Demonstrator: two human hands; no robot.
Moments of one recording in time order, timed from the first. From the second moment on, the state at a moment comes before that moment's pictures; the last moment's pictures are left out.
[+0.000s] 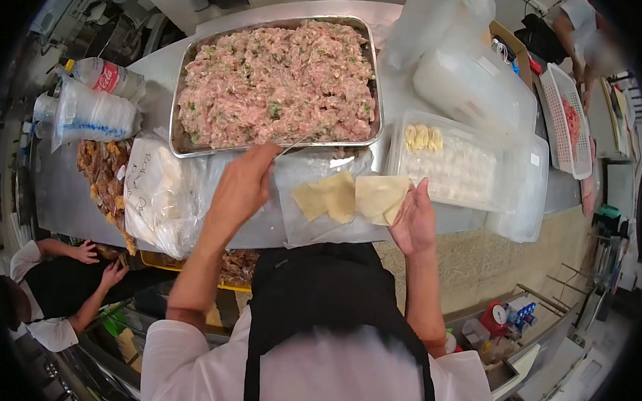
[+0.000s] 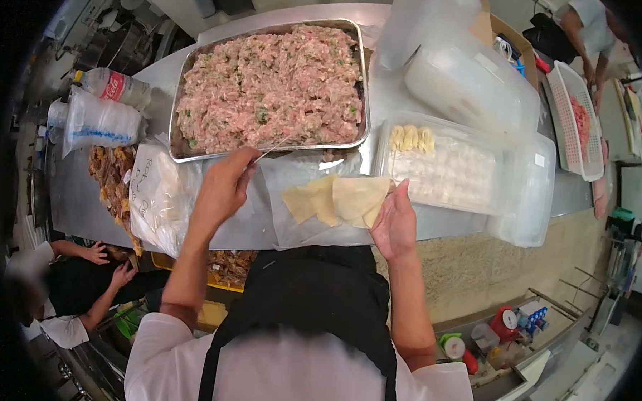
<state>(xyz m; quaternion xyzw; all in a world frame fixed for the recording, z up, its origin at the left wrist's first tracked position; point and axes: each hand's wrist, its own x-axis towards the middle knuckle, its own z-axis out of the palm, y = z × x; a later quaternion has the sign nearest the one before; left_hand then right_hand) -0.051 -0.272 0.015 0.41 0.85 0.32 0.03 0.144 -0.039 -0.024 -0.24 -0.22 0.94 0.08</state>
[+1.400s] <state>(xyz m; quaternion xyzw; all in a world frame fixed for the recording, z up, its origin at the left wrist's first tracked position) -0.049 -0.212 -0.025 0.52 0.74 0.41 0.06 0.078 -0.039 -0.014 -0.24 -0.09 0.95 0.19</state>
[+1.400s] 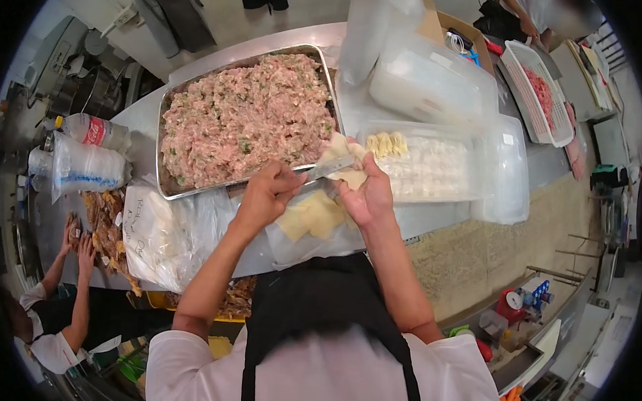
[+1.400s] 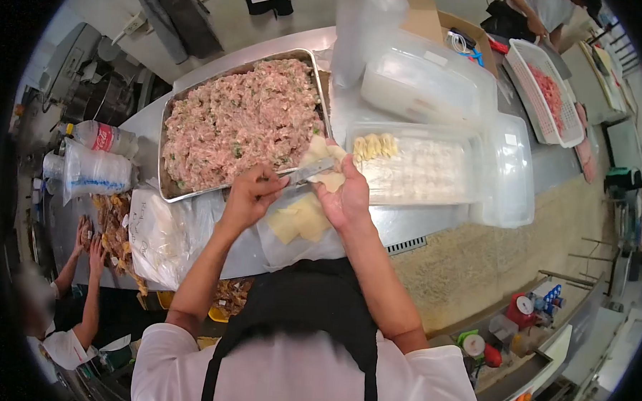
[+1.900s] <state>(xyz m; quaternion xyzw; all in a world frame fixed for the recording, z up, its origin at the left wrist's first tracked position) -0.062 -0.241 0.052 0.44 0.89 0.11 0.08 0.098 -0.020 -0.027 -0.27 -0.19 0.89 0.31</state>
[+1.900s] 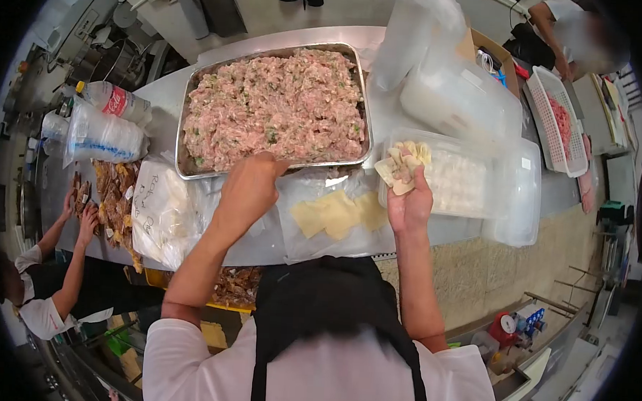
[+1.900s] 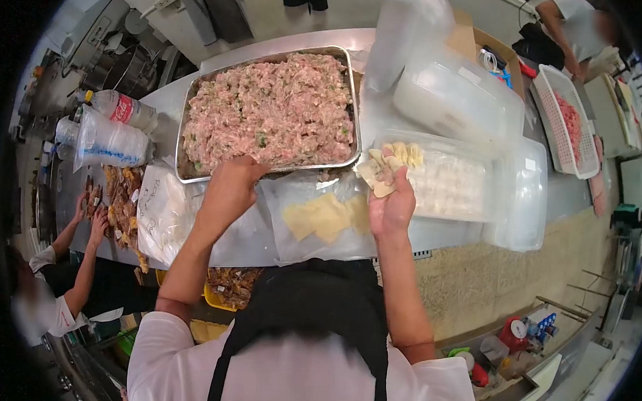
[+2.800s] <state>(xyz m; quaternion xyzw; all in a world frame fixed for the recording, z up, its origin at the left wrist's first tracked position) -0.061 -0.217 -0.001 0.40 0.71 0.53 0.25 0.067 -0.041 -0.019 -0.24 -0.13 0.94 0.23</state>
